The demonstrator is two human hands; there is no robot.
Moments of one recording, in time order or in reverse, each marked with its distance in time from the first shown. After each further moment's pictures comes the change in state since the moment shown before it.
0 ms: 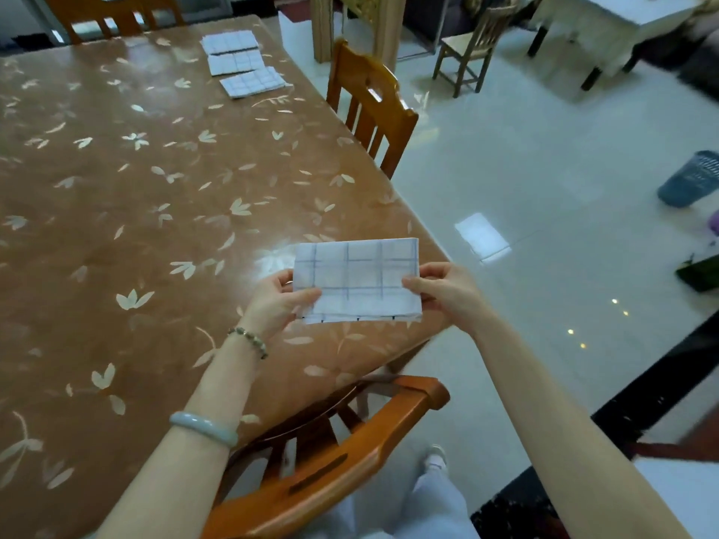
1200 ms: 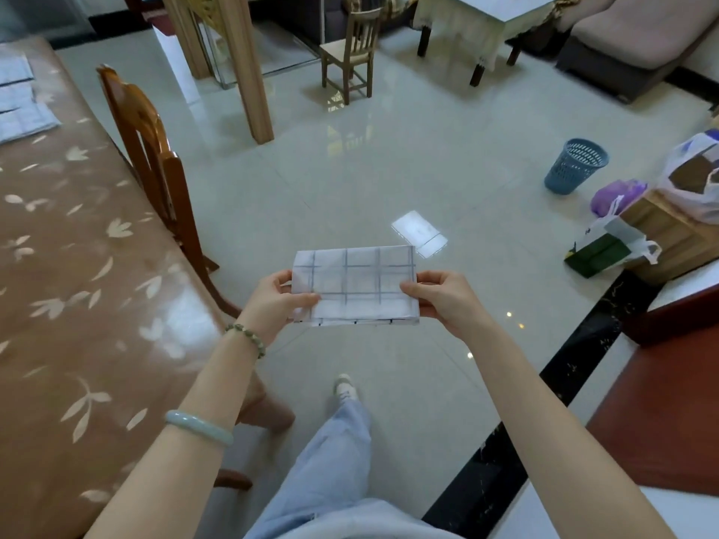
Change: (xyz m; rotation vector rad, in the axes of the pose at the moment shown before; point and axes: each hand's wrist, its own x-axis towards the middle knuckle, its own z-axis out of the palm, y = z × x) left_hand 0.123 0.023 0.443 0.101 -0.220 -0.053; right_hand 0.080 0.047 -0.428 0.214 0.190 0.063
